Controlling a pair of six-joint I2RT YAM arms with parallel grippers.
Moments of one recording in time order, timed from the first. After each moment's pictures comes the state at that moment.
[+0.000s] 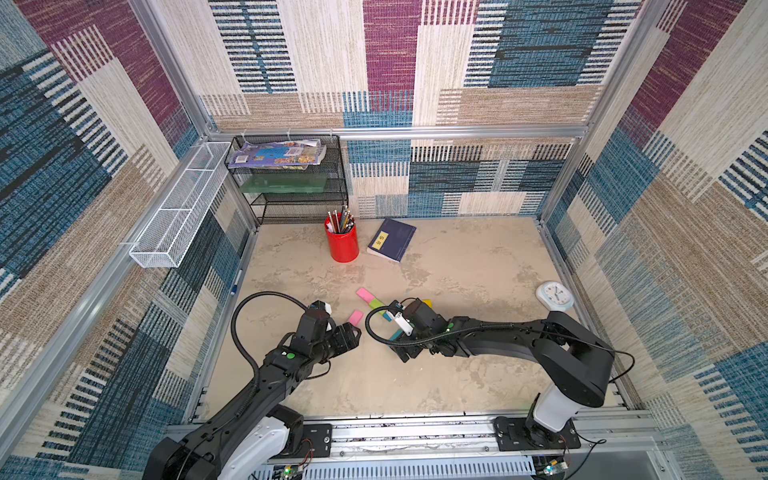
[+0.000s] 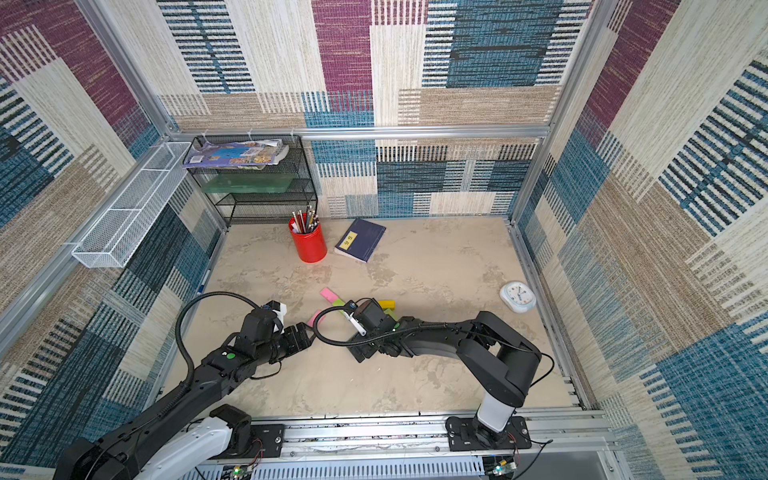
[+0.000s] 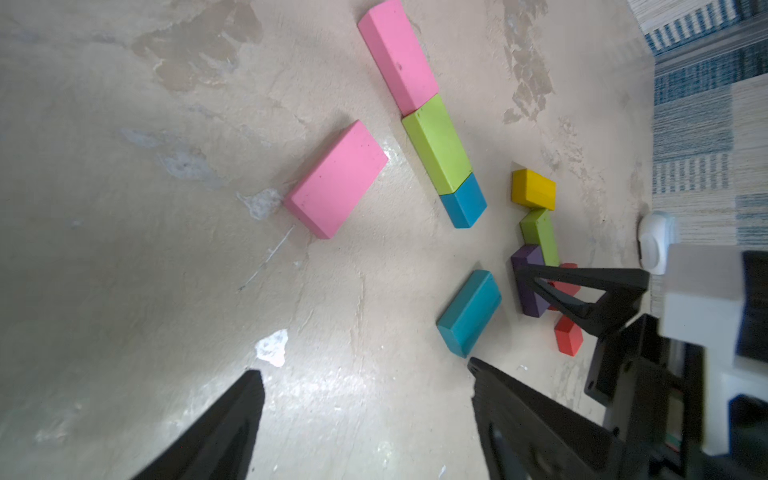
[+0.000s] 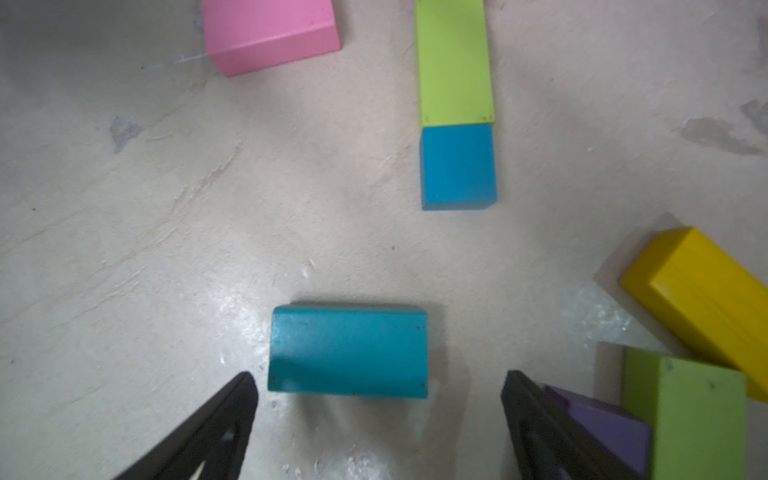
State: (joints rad) left arm -0.41 0.95 0.42 -0.32 0.17 -0.76; right arm 0.93 1.70 0.87 -0.11 0.04 0.11
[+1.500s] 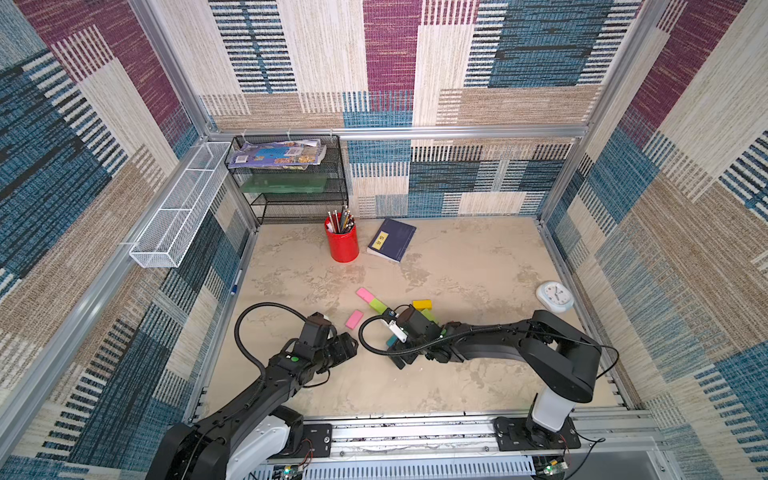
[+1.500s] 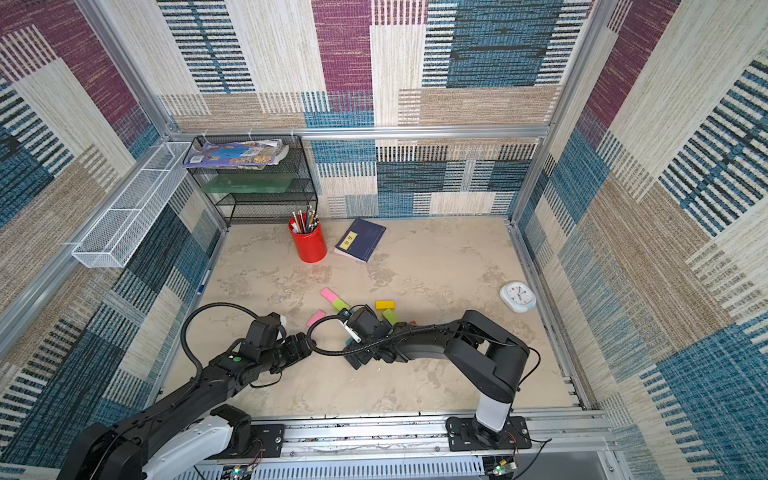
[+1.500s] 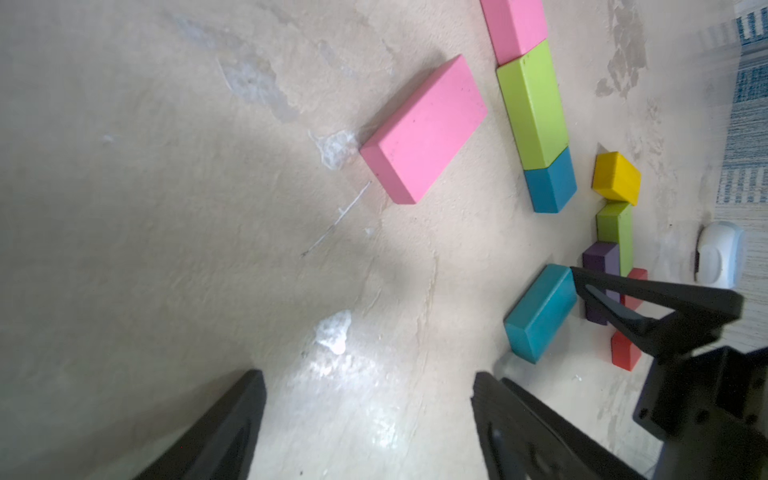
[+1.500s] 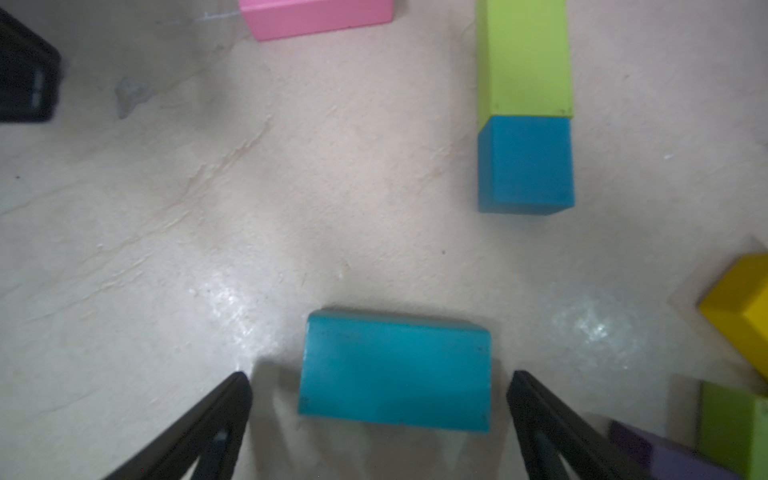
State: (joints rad) left arm -0.39 0.99 0.34 -0.25 0.16 -0.80; right arm 0.98 1.74 0.87 -0.07 0.06 0.08
